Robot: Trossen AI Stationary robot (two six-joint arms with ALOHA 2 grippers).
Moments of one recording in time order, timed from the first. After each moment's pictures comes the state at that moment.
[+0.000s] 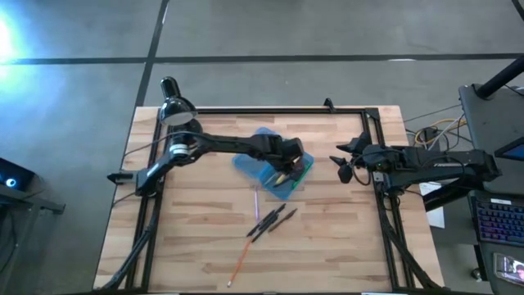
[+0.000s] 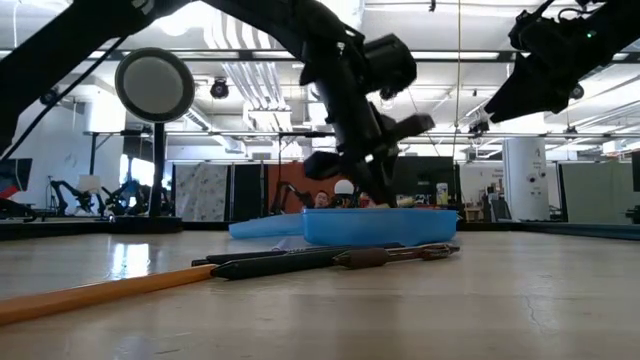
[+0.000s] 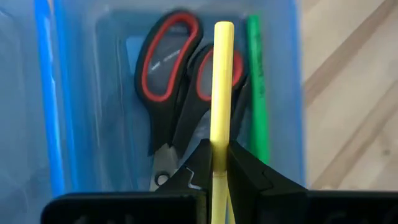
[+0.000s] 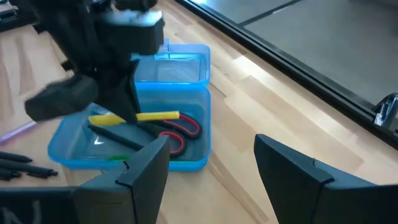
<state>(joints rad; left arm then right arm) 0.14 2.24 1.90 -0.73 0.00 -0.74 -0.02 0.59 0.52 -0.55 0.47 0.40</state>
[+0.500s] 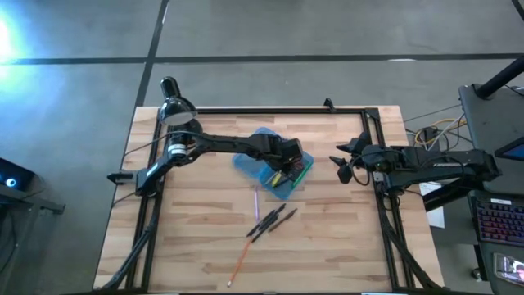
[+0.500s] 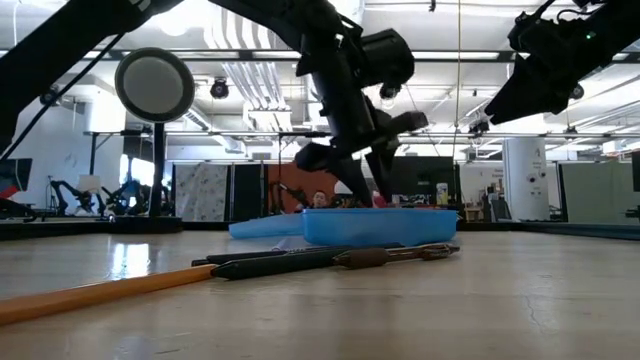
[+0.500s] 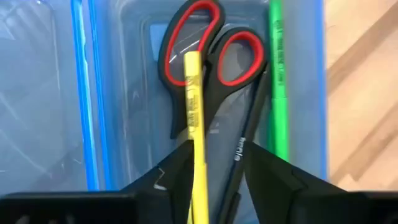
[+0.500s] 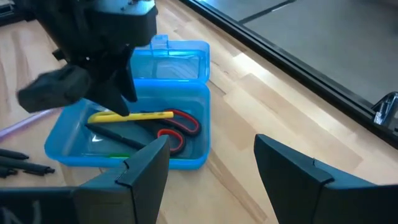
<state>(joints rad) 0.14 2.22 1.91 -0.80 -0.05 -0.73 -0.02 0.60 0.52 -0.55 0.47 0.39</state>
